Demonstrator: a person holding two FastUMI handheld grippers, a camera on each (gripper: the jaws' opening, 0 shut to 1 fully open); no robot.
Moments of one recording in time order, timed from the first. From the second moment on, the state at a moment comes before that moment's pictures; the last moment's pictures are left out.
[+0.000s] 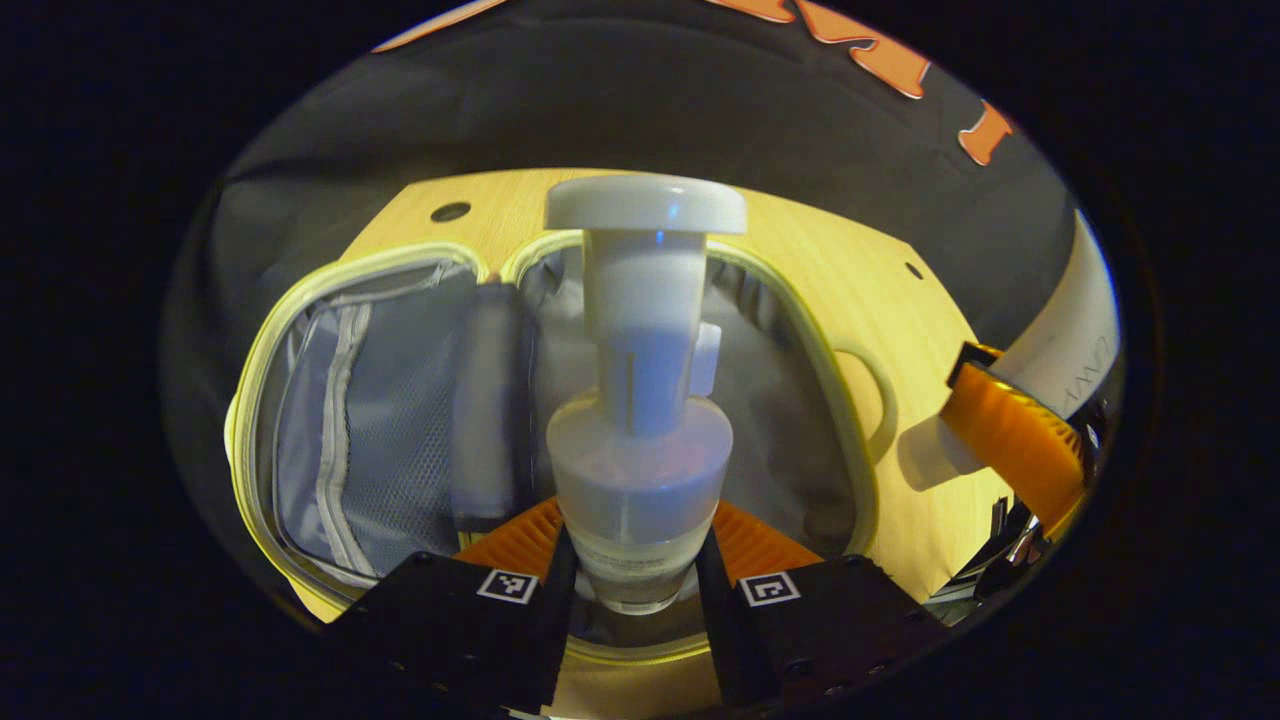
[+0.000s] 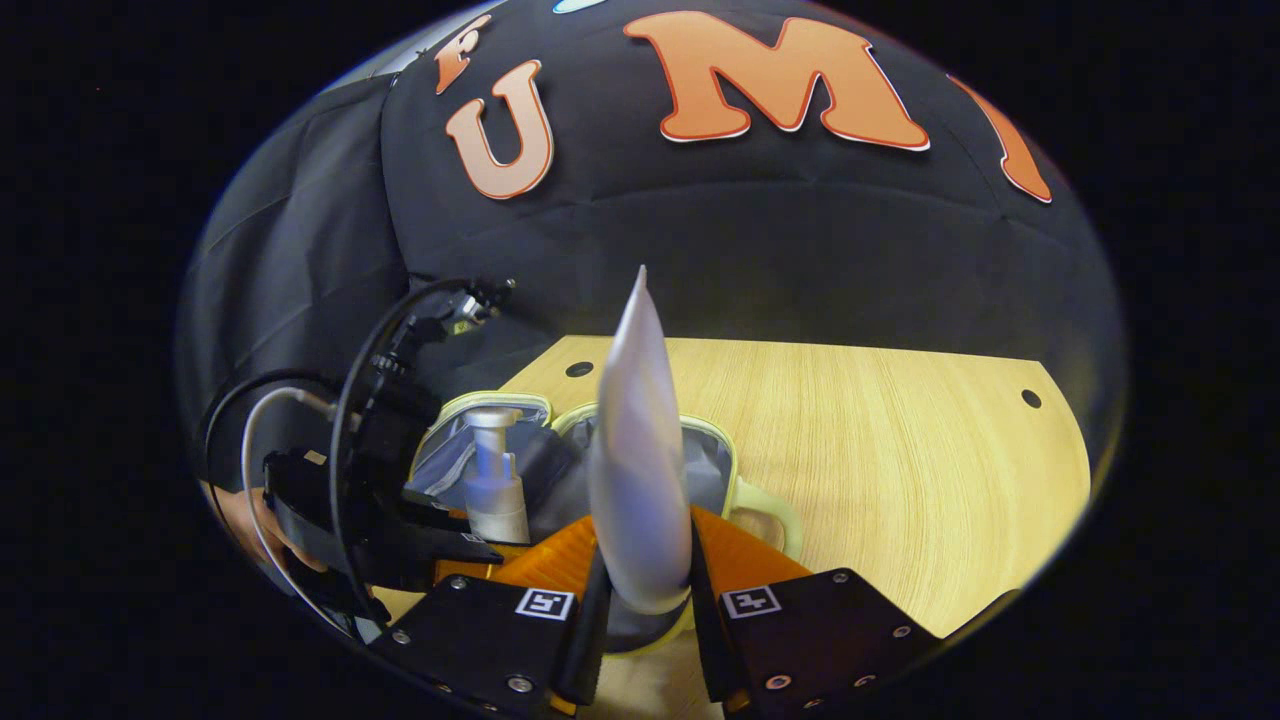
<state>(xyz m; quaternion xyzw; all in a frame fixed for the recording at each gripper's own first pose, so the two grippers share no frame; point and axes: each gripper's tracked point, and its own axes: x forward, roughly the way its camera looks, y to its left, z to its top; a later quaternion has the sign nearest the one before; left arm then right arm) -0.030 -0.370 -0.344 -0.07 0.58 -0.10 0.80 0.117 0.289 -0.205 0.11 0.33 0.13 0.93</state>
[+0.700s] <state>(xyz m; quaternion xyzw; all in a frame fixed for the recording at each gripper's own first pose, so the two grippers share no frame) -0.022 -0.375 -0.354 -0.07 0.59 -0.05 0.80 0.121 0.291 -0.230 0.13 0.36 0.15 0.91</state>
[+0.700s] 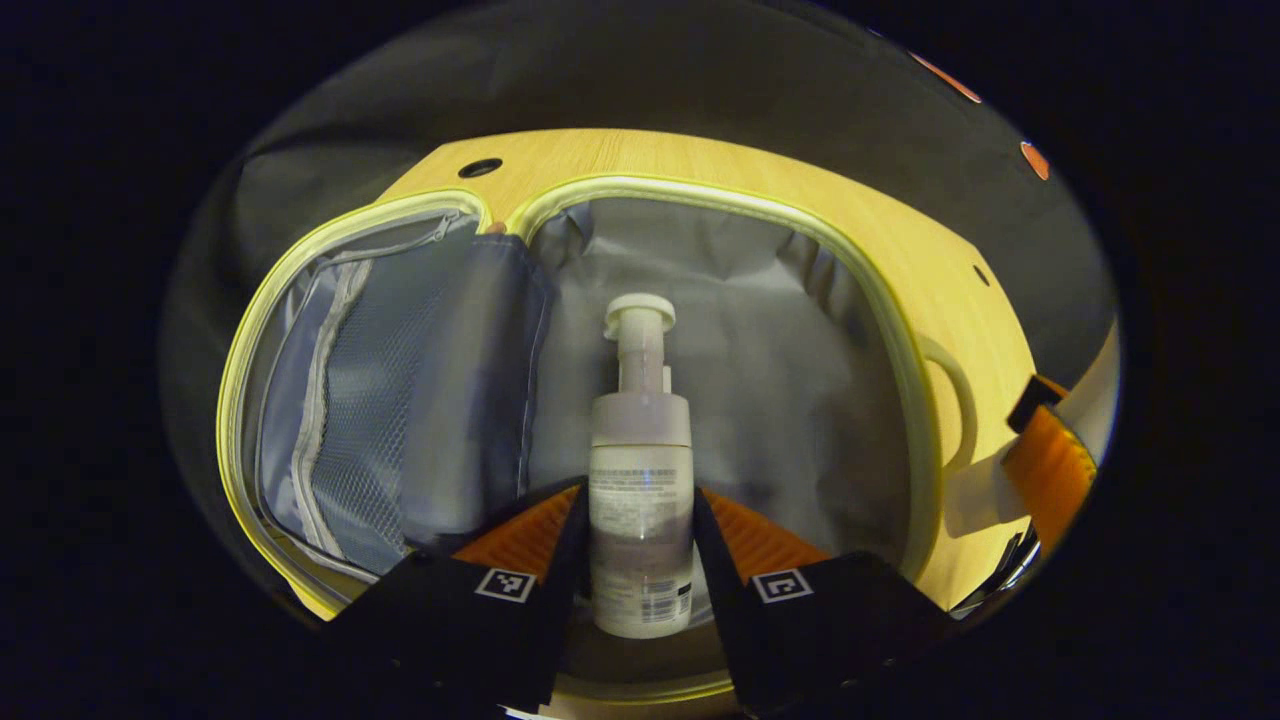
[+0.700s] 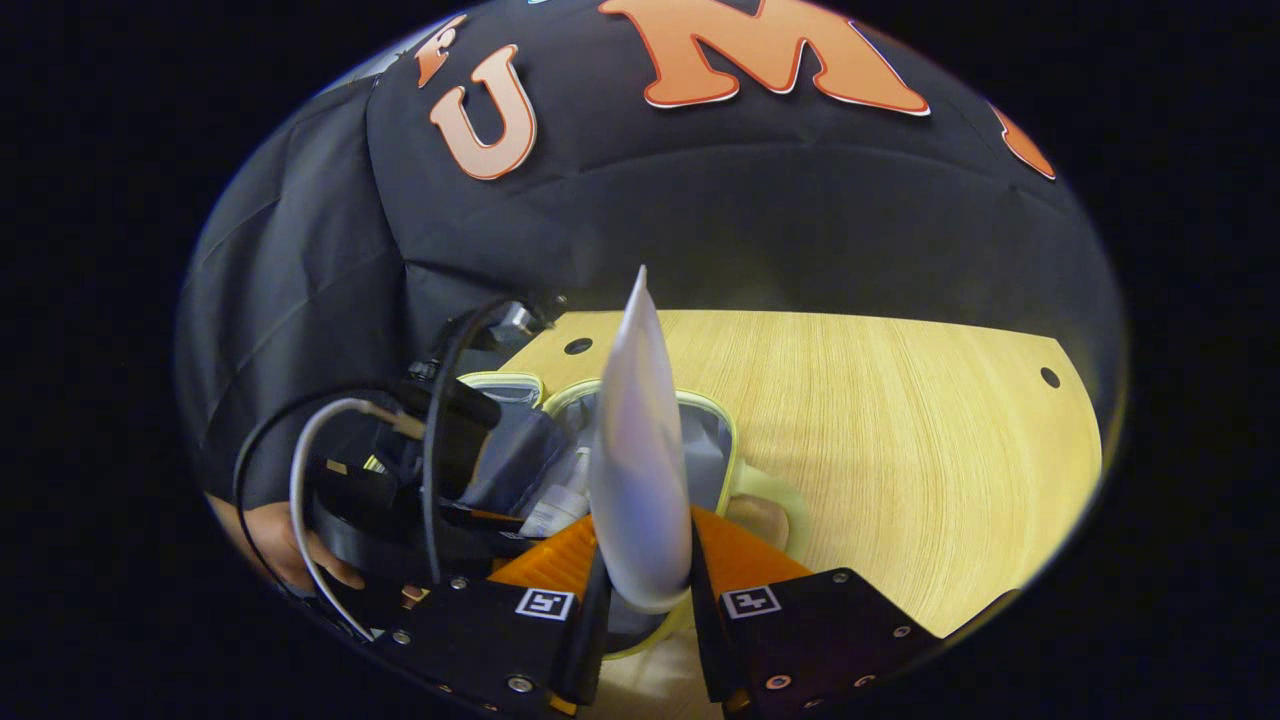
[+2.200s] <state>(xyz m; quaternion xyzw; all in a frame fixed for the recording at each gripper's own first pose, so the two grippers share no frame) -0.035 -0.160 -0.252 -0.04 0.45 0.17 0.88 0.121 0.344 -0.312 0.22 0.59 0.08 0.77</state>
